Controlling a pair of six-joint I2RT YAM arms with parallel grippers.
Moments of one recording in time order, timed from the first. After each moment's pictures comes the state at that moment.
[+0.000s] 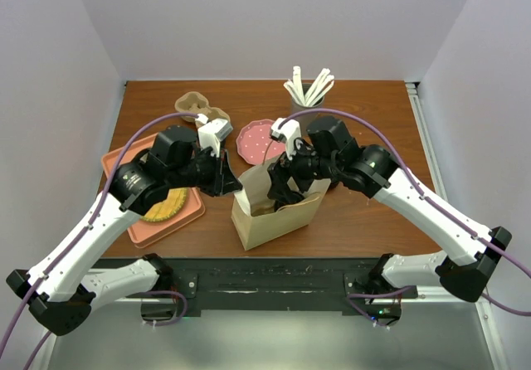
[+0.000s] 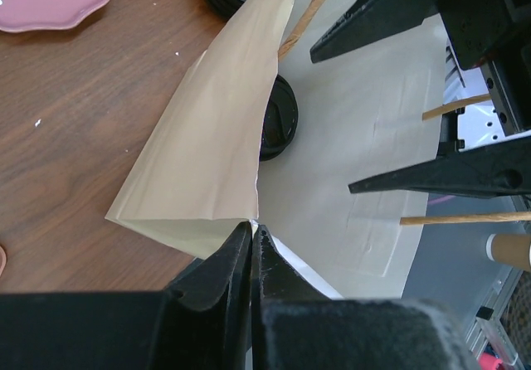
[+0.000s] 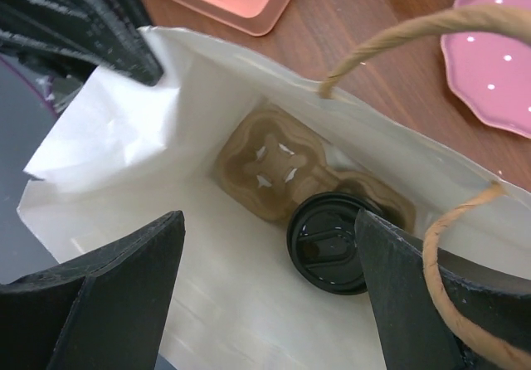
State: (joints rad) left arm -0.67 1.02 1.24 -0.84 0.31 -0.44; right arm 0.83 1.27 1.39 -0.80 -0.29 0.04
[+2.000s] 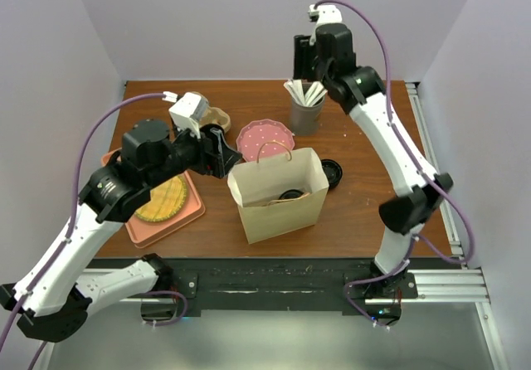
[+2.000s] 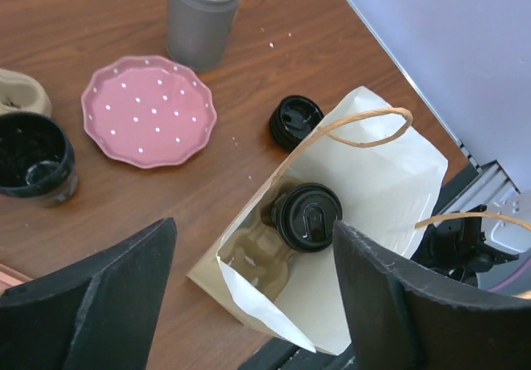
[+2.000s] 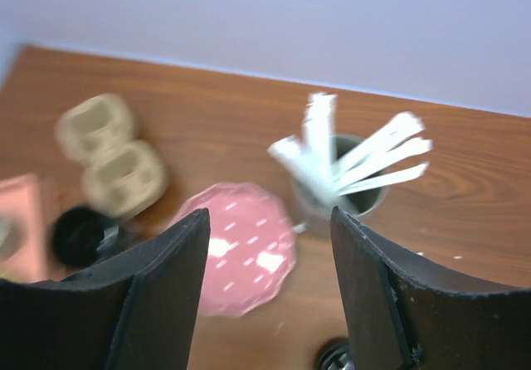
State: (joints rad) left arm -0.67 0.98 1.36 -0.71 0.05 -0.33; right arm 0.57 1.76 2.12 -0.70 0.32 0.18
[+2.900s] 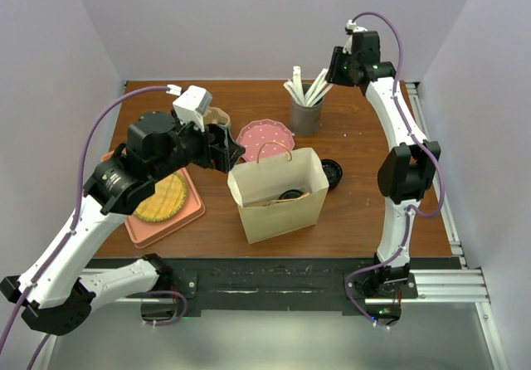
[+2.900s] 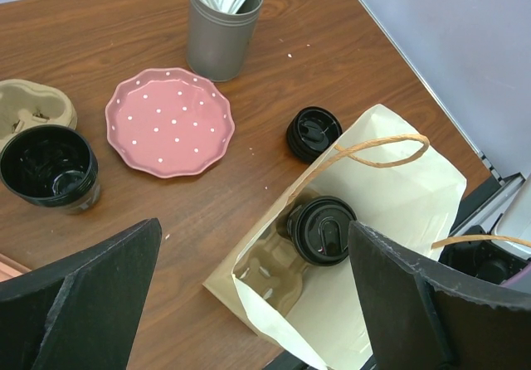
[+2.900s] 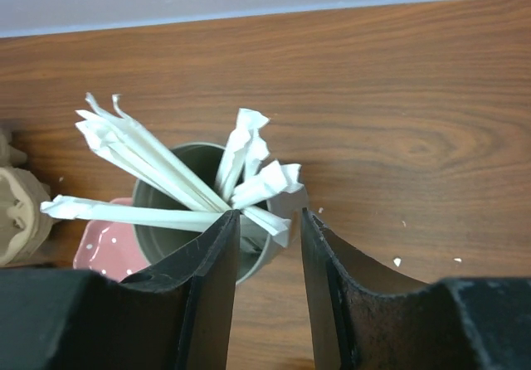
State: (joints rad) left arm -0.67 1.02 1.41 -0.72 0.00 -0.30; right arm 0.16 2.11 2.15 -0.64 -0.05 0.27
